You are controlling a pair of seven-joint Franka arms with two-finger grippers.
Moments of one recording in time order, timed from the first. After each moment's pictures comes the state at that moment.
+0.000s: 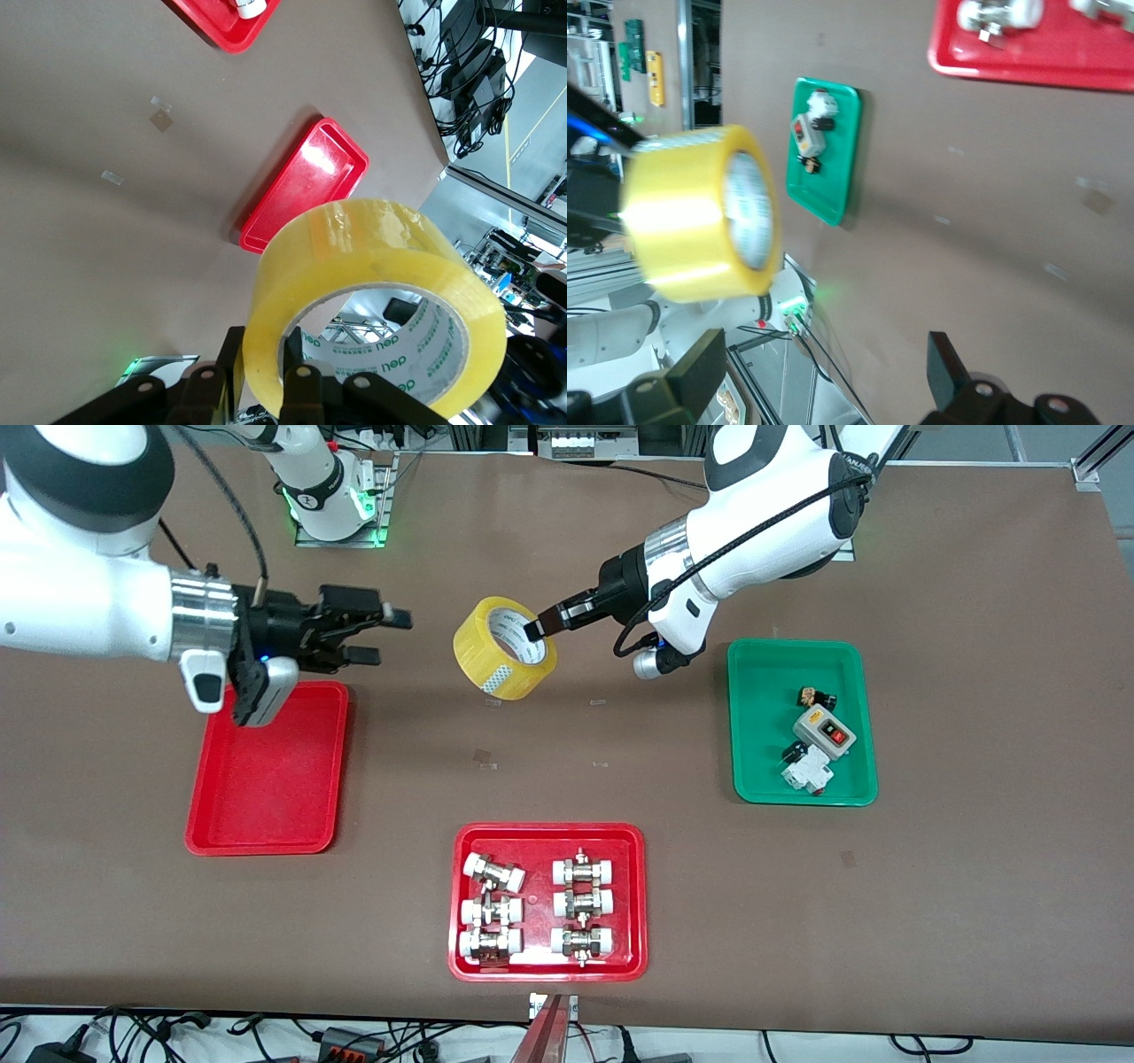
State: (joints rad) left arm -0.31 0.23 -0.37 -1.65 -0.82 2.30 -0.86; right arm 0.23 0.19 0.02 -1.57 0.88 1.66 -0.15
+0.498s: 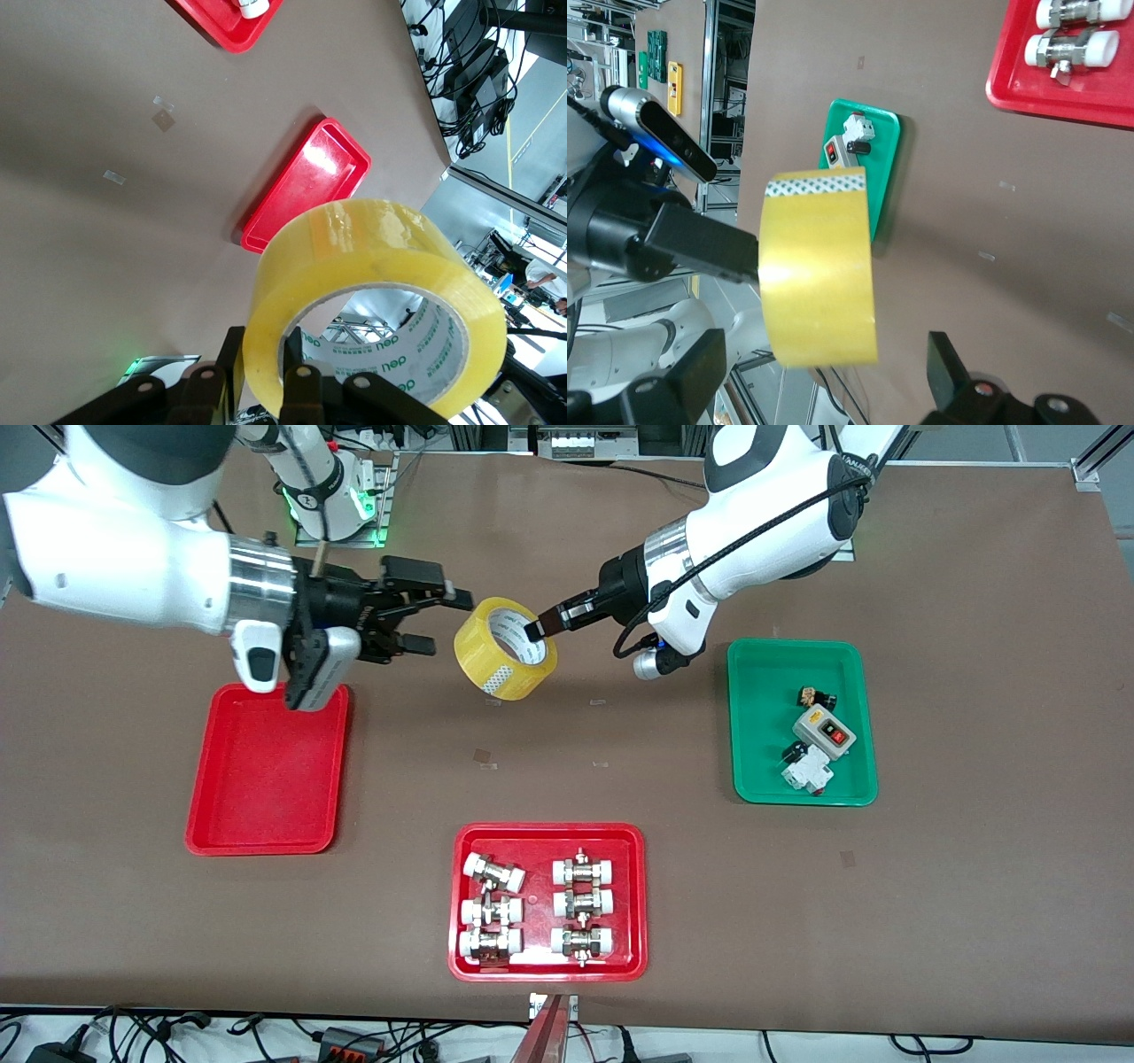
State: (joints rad) left arm -0.31 0.23 -0.37 -1.65 -0.82 2.30 -0.86; right arm 0.35 0.23 0.02 -1.49 0.89 1.77 -0.07
